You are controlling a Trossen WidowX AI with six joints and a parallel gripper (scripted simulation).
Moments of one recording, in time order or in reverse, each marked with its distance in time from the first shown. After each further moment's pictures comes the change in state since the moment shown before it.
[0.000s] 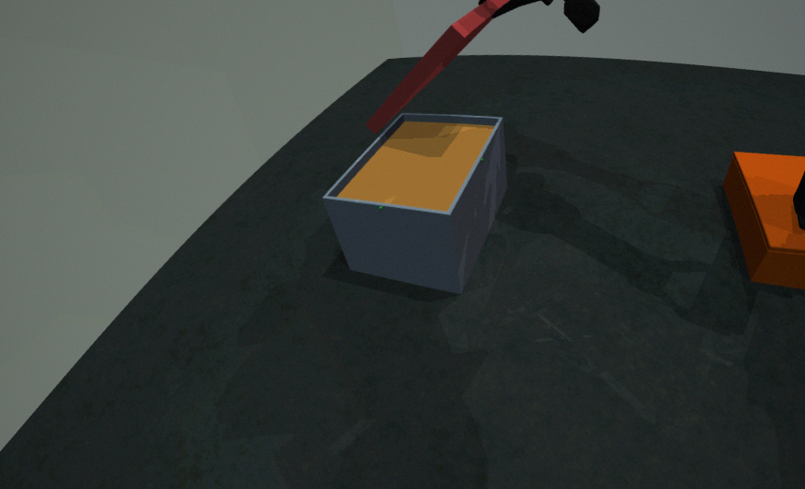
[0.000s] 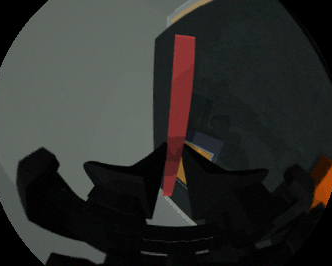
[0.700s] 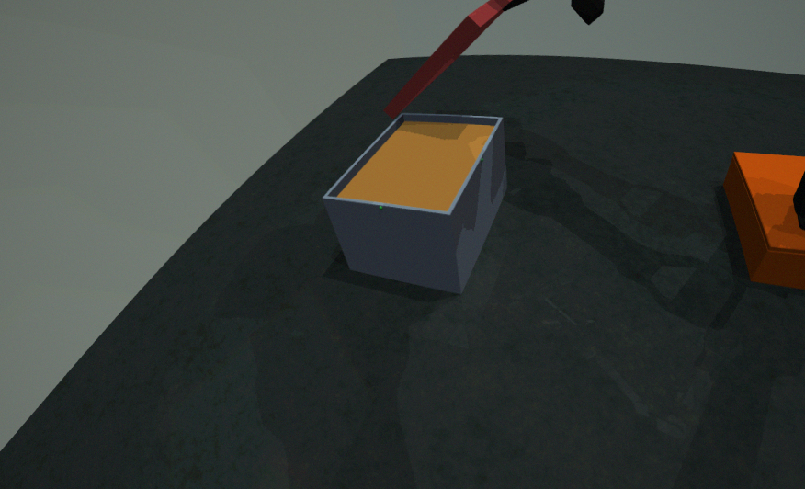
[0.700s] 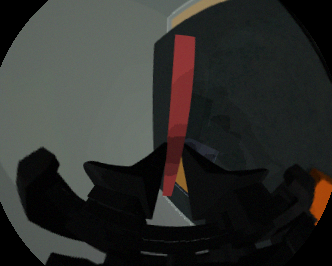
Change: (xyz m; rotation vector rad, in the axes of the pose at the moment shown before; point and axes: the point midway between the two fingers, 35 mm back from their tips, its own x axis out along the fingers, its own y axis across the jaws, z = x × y) arm -0.003 -0.003 0.041 -0.001 -0.002 -0.001
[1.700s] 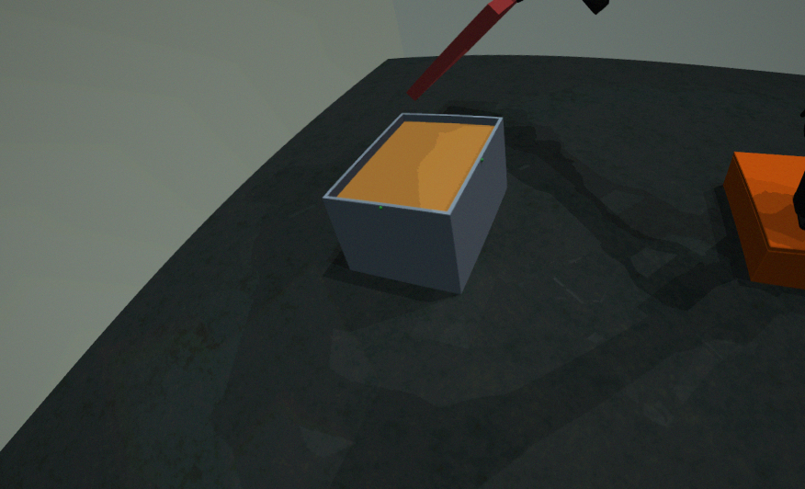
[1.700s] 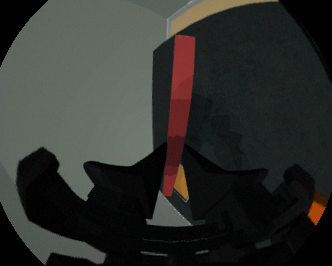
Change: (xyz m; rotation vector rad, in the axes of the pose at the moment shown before) arm -0.005 -0.003 0.059 -0.003 -0.002 -0.001
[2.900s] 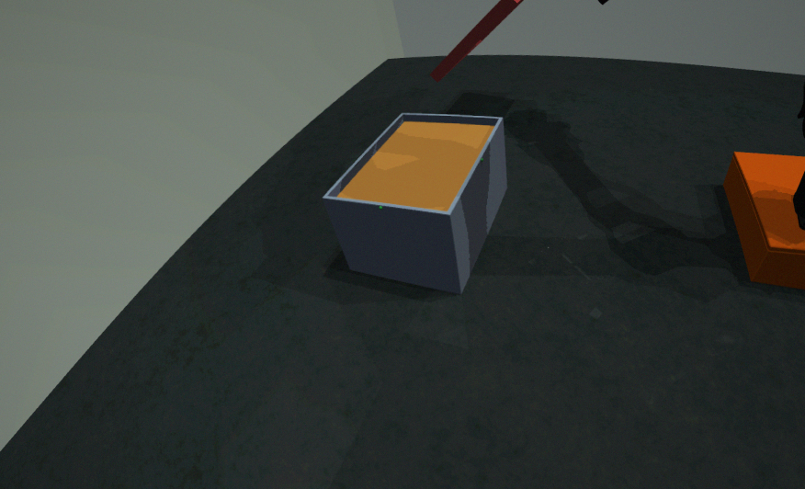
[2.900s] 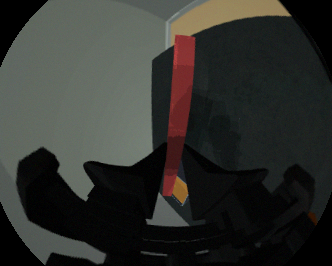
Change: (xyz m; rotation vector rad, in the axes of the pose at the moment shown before) arm -0.006 -0.004 0.071 -0.004 -0.003 -0.001
